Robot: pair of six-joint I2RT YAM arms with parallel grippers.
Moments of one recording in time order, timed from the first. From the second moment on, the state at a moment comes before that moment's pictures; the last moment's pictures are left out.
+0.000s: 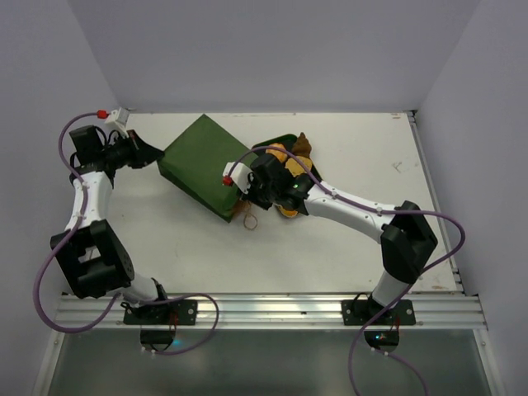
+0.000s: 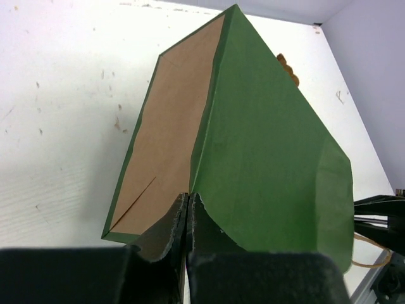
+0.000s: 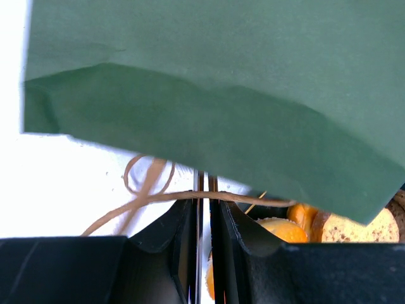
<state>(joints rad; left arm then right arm) 0.38 1.50 1.14 -0.25 0.93 -0.10 0.88 1.71 1.34 -0.37 -0.03 -0.41</state>
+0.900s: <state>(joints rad) 0.42 1.49 1.00 -0.10 0.93 -0.20 0.80 1.81 1.34 -0.38 0.05 -0.43</state>
